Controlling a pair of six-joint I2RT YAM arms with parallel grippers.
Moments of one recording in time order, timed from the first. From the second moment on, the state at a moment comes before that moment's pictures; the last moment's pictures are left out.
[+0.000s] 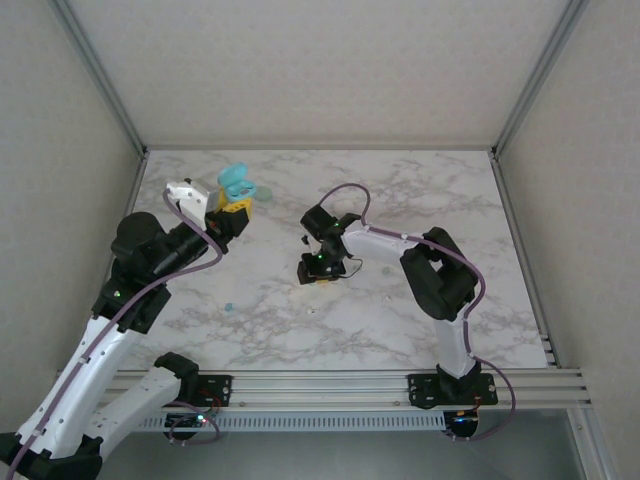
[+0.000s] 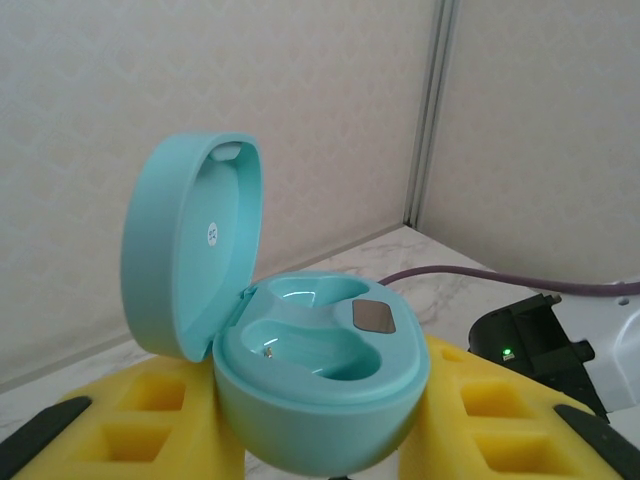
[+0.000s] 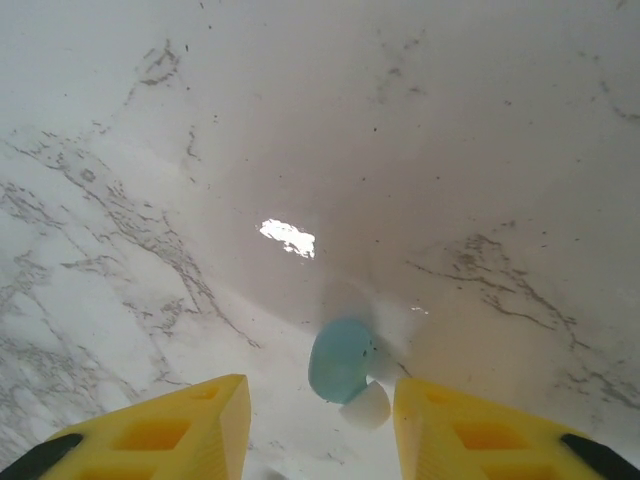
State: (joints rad) left arm -0.43 0.77 0.94 -0.17 0.27 -0.03; right arm 0.80 2.01 1.41 -0.73 -0.31 0.48
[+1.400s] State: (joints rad) left arm -0.43 0.77 0.93 -0.17 0.27 -0.03; right arm 0.88 2.20 1.69 -1.00 -0.02 0.49
